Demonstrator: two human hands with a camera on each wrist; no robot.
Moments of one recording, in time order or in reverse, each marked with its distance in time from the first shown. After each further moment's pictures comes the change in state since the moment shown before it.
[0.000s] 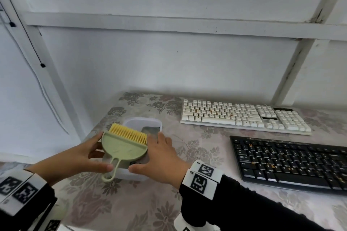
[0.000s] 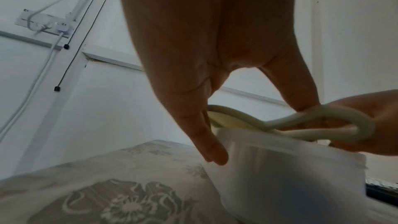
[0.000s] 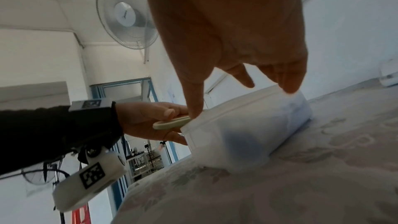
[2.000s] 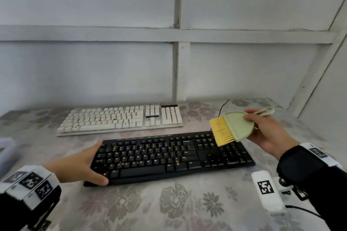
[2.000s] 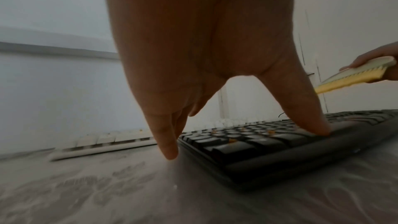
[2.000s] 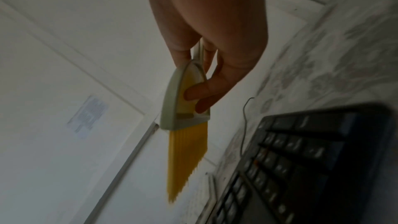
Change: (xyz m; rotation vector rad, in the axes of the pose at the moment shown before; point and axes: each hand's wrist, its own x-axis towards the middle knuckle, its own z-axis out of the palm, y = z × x) left_hand 0.121 0.177 0.288 0.533 -0.252 -0.064; right_hand -0.304 0.440 -0.230 1.263 0.935 0.466
